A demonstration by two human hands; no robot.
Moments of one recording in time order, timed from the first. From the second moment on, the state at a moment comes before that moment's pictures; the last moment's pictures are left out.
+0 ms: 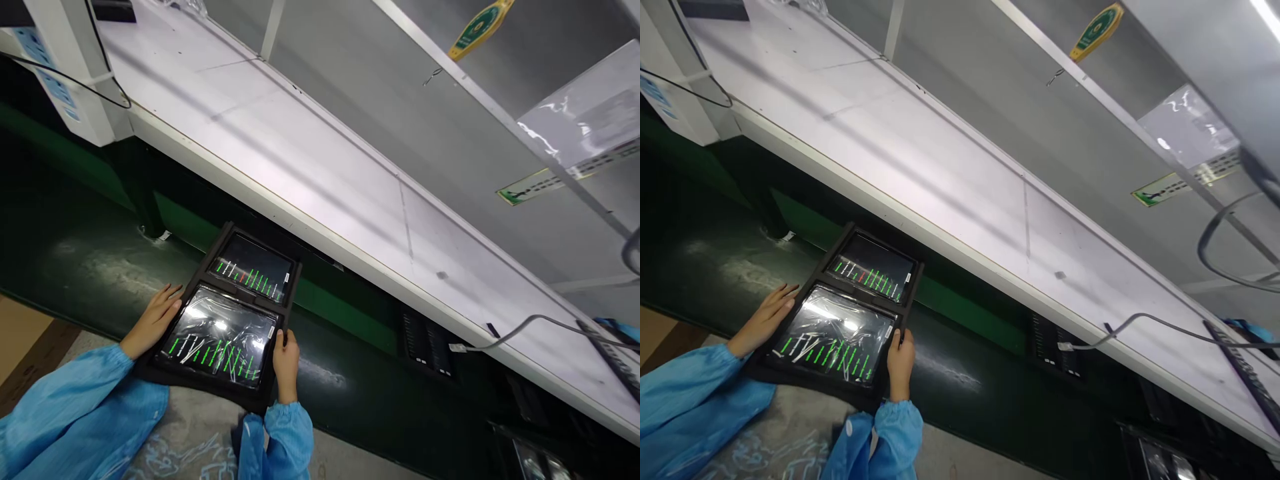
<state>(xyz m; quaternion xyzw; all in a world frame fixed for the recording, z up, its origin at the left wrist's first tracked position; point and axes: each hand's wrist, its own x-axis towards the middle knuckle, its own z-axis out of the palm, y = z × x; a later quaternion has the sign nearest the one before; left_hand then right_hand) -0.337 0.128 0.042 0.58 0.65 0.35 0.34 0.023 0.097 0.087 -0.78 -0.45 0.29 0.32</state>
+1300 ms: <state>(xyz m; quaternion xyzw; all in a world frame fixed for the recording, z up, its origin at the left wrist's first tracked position) -0.317 0.301 0.097 0.79 0.56 0.19 0.18 0.230 0.230 0.100 -0.82 -0.29 0.08 0.49</state>
